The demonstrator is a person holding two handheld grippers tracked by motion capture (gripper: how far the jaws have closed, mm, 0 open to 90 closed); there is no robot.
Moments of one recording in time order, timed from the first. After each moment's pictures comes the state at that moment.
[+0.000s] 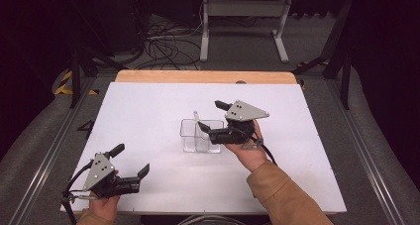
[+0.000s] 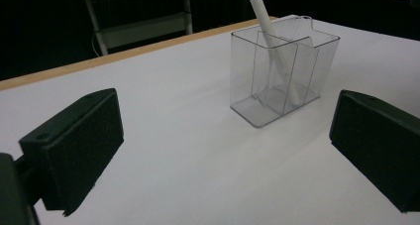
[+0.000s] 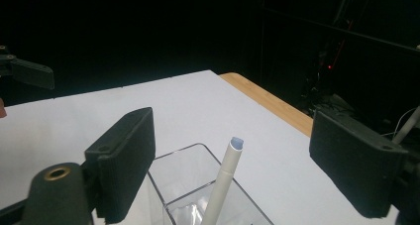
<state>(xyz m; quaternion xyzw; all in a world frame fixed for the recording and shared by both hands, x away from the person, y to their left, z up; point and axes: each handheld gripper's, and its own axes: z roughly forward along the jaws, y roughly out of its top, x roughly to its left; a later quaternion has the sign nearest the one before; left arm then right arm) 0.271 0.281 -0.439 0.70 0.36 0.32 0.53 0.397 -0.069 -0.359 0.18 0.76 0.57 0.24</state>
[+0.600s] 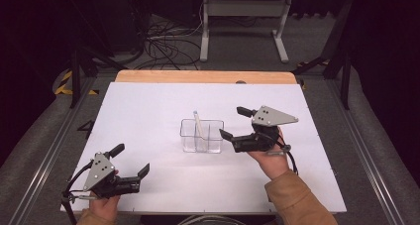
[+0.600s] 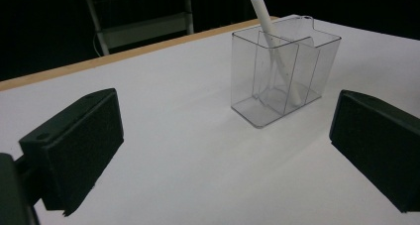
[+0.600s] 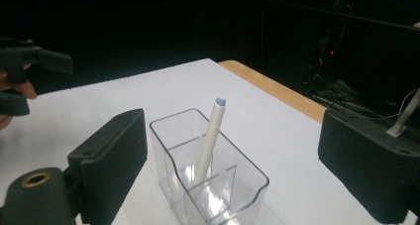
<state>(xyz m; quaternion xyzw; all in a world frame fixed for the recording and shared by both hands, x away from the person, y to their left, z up) 0.271 0.280 -0.439 0.70 0.36 0.32 0.53 0.379 -0.127 -0.358 0.20 0.76 0.57 0.22</state>
